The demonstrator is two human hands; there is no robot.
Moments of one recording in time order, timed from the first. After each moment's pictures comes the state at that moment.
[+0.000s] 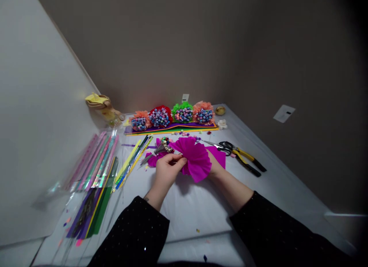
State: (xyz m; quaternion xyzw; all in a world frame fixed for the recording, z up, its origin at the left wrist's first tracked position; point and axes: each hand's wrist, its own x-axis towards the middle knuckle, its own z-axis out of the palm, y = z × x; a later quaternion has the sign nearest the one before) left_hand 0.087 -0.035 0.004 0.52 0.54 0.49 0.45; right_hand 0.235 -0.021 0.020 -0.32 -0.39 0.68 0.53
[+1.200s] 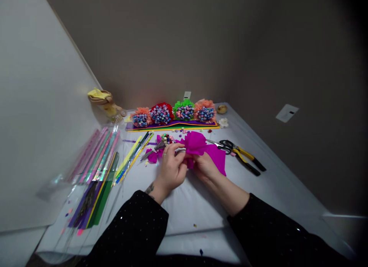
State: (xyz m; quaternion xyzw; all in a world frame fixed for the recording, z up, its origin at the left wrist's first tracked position) left_hand 0.086 -0.044 0.012 0.81 0.40 0.42 0.06; right_hand 0.215 -0.027 -0.005 -0.35 -0.24 0.70 0.58
